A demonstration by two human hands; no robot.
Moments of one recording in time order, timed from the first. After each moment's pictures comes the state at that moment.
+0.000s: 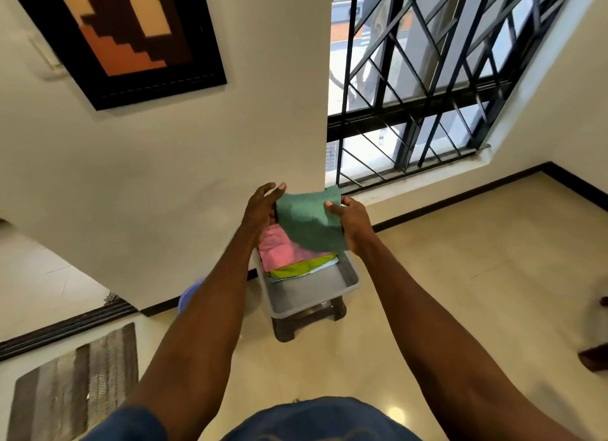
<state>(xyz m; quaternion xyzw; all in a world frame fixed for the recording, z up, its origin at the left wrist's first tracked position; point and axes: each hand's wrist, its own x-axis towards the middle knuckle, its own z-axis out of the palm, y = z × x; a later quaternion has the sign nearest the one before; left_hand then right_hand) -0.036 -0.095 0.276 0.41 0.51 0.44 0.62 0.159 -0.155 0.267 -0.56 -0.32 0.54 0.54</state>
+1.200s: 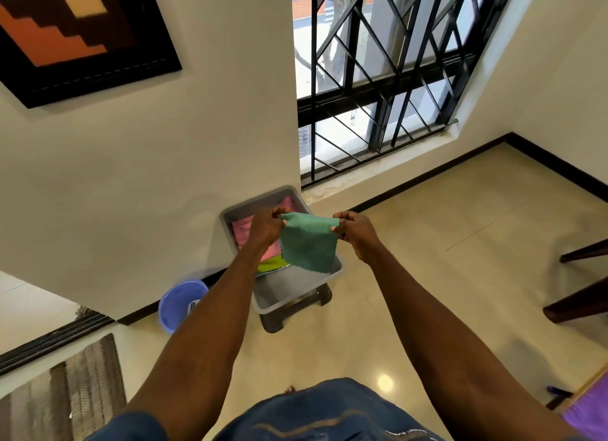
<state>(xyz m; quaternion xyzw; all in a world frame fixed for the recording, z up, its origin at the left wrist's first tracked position) 0.011 -0.099 0.216 0.61 0.59 0.28 0.46 0.210 -0.180 0.212 -0.65 -0.28 0.50 0.49</state>
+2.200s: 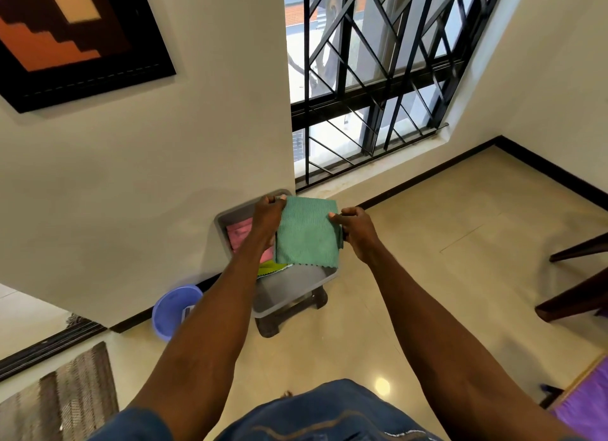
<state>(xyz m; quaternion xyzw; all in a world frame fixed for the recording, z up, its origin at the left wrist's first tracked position) 0.036 -0.091 0.233 0.47 0.57 0.39 0.55 0.219 -0.183 0.222 -0.63 -0.25 0.51 0.53</state>
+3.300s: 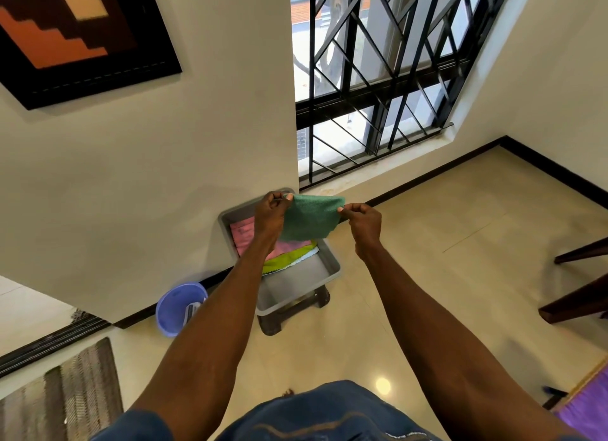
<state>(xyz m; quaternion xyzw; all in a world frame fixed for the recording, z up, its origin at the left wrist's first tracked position) 0.029 -0.107 0.235 0.53 0.53 0.45 0.49 0.207 -0.178 0.227 -0.67 -0.22 0.38 0.61</state>
